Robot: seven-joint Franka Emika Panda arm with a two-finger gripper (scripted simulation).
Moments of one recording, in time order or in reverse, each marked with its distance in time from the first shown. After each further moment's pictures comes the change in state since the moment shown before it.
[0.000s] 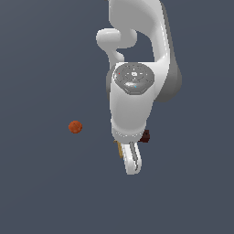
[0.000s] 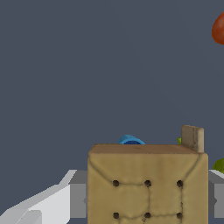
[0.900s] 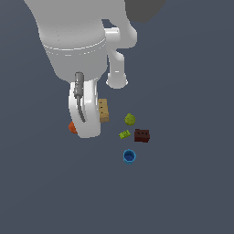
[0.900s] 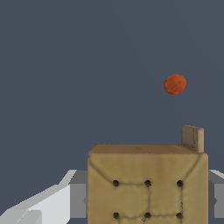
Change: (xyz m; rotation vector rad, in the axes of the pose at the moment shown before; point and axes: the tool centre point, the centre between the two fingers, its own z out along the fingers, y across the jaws) arm 0.085 0.031 -0.177 0.002 0.001 0.001
